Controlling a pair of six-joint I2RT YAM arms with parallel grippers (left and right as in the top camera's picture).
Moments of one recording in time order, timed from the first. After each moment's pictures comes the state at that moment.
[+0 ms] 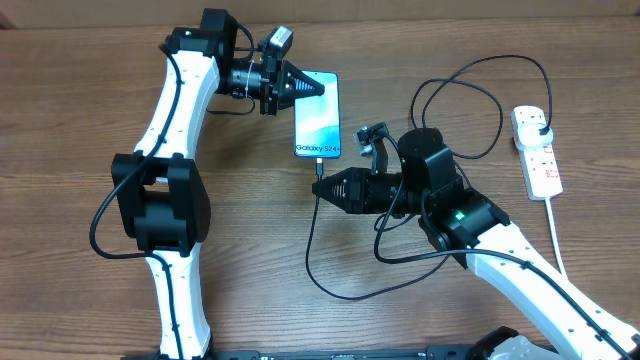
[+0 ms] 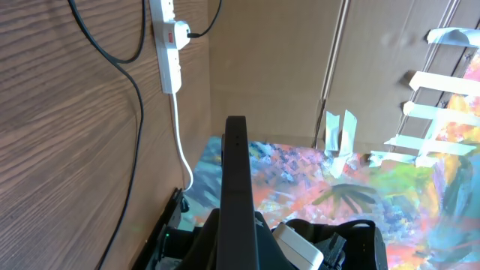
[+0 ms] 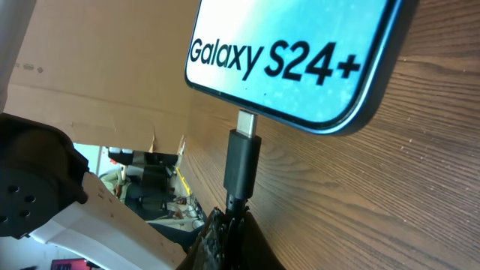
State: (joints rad) left arm -0.11 2.30 2.11 -1.27 1.43 -0.15; right arm 0.53 1.31 0.88 -0.12 -0.72 0.80
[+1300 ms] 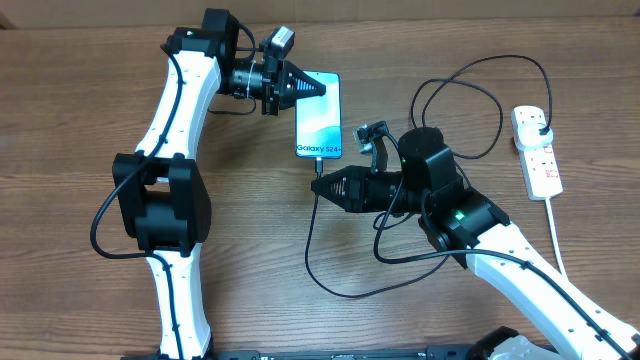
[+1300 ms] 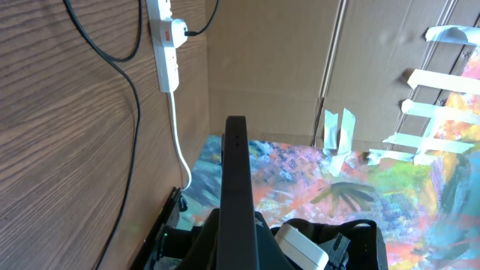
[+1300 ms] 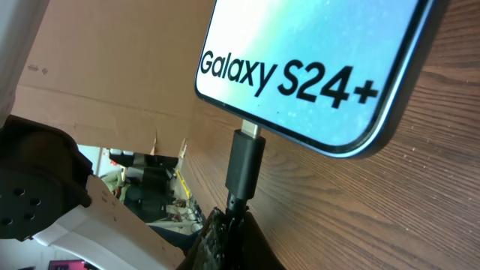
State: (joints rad) left arm -0.12 2.30 2.11 -1.27 1.44 -0.15; right arm 0.53 1.31 0.88 -0.10 -0.71 0.80
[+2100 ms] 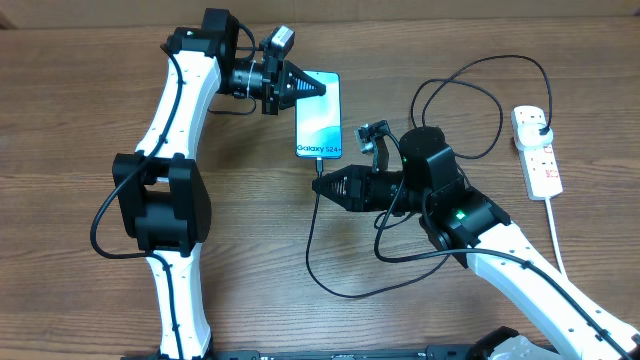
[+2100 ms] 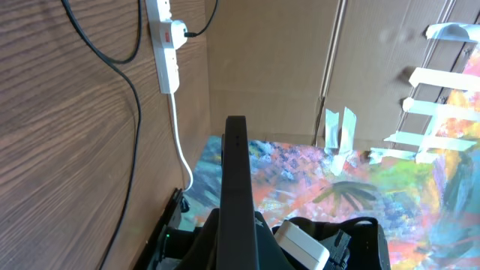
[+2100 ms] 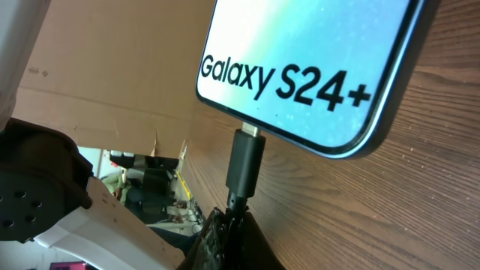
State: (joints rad) left arm -0.12 2.30 2.11 -1.27 1.44 -0.14; right arm 0.52 1.31 0.88 -0.10 -0.71 0.80
